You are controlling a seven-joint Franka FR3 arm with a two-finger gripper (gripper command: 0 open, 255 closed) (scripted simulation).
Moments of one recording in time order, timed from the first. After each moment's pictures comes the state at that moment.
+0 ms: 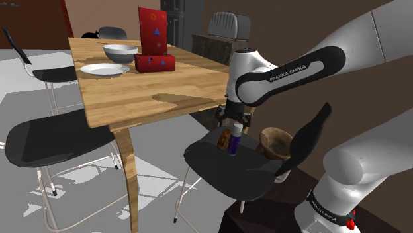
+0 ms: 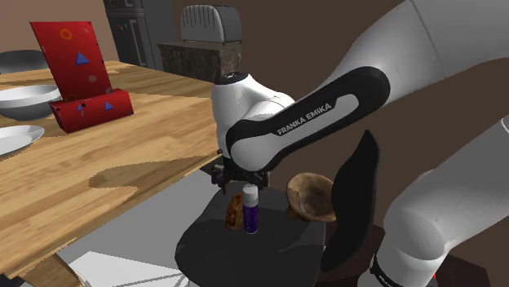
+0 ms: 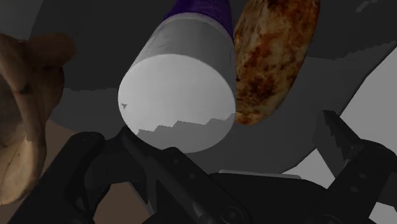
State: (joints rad) arm -0.35 -0.39 0.59 -2.55 0.08 2.25 1.26
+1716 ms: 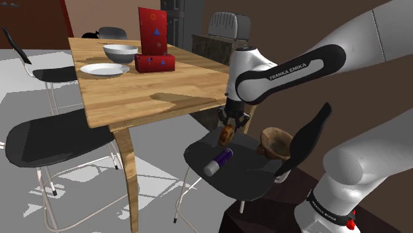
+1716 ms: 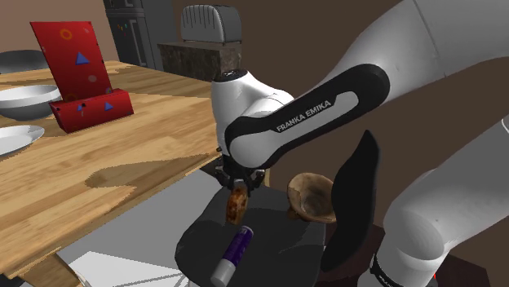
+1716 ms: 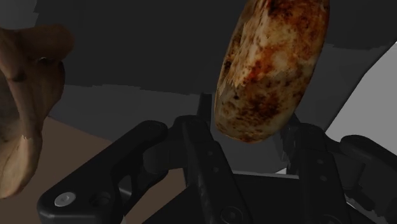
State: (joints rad) arm -0.35 -0.39 0.58 -2.54 0.08 2.23 1.26
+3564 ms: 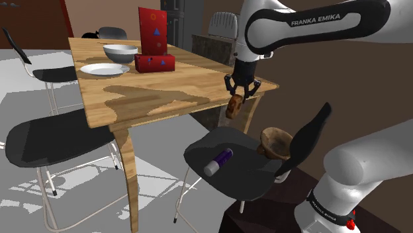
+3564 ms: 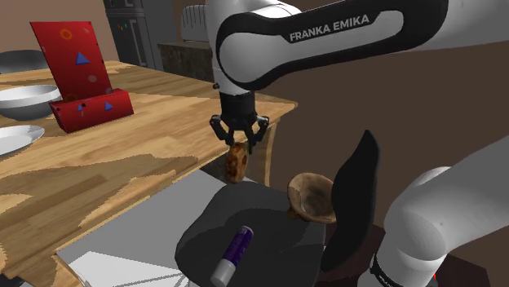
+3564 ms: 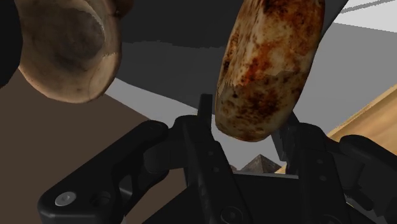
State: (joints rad) arm -0.34 -0.52 0.49 -2.27 0.10 1.84 1.18
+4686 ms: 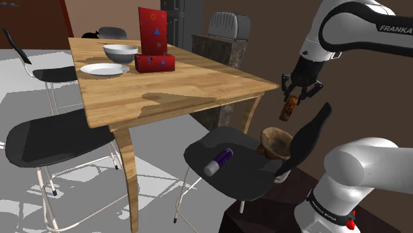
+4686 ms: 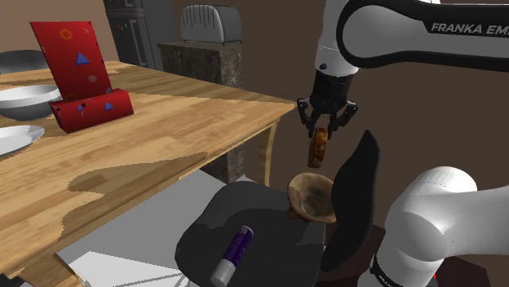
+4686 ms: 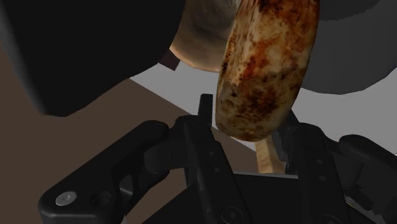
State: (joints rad) arm -0.32 -1.06 0.13 -2.58 0.02 1.64 0.85
